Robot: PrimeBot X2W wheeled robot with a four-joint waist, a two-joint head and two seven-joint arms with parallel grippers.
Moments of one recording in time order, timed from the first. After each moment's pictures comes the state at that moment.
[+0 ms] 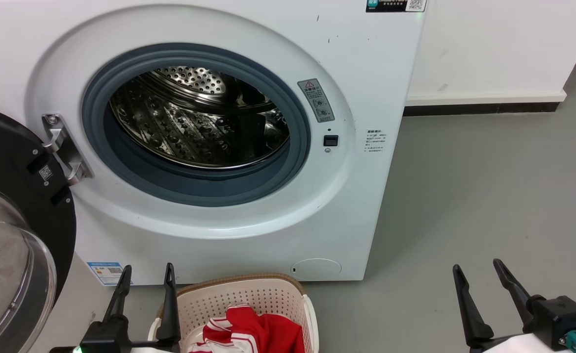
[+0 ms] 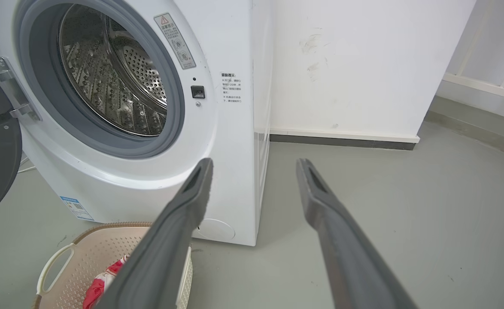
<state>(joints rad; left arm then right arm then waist) 0.14 0.08 -0.02 0.01 -0.09 0.02 -0.26 0.21 -0.05 0.02 -0.22 0.07 0.13 0.05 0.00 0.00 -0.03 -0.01</state>
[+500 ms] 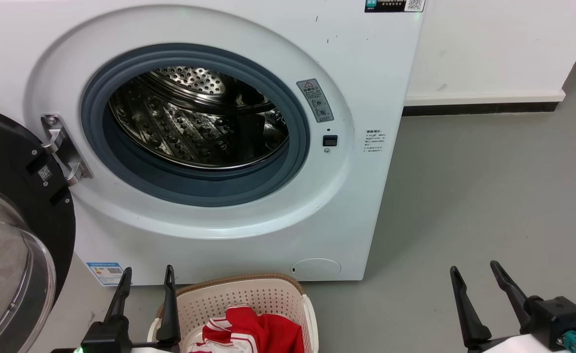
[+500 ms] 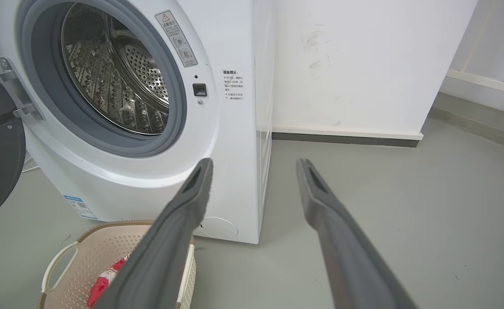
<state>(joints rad) 0.14 0.08 -0.03 0.03 -0.10 0.03 -0.26 0.21 -0.05 0.02 -0.21 0.08 0.13 0.05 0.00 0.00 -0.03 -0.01</state>
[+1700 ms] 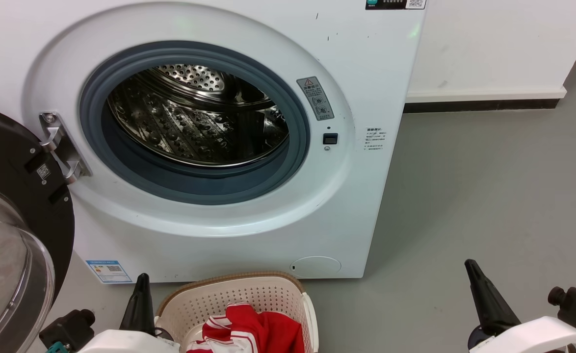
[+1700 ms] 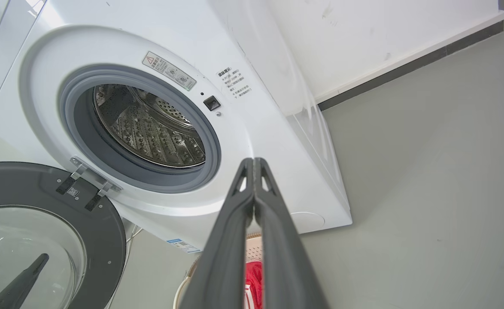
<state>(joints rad) 0.08 0.07 0.02 0.13 -0.63 -0.02 -0.13 0.13 -0.07 0.02 -0.03 0.64 0.13 0.04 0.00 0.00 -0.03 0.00</state>
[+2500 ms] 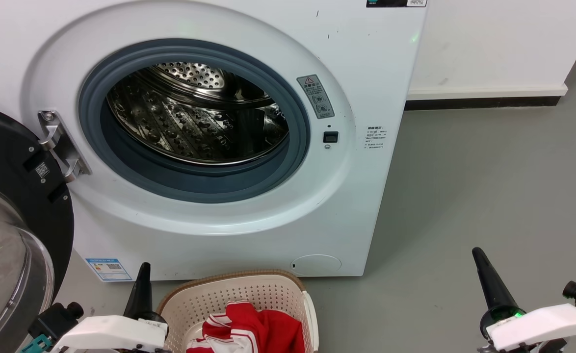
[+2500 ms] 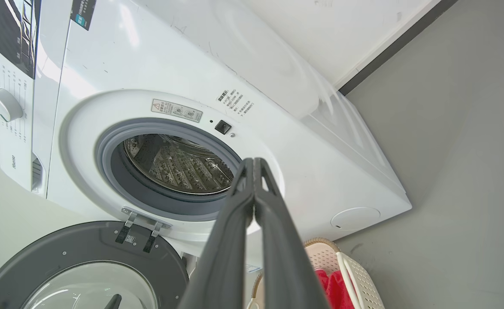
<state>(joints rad) 0.02 0.06 0.05 0.17 -0.95 -0.05 -0.05 0.06 -0.08 0.00 0.06 0.98 0.13 0.04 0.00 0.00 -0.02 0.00</state>
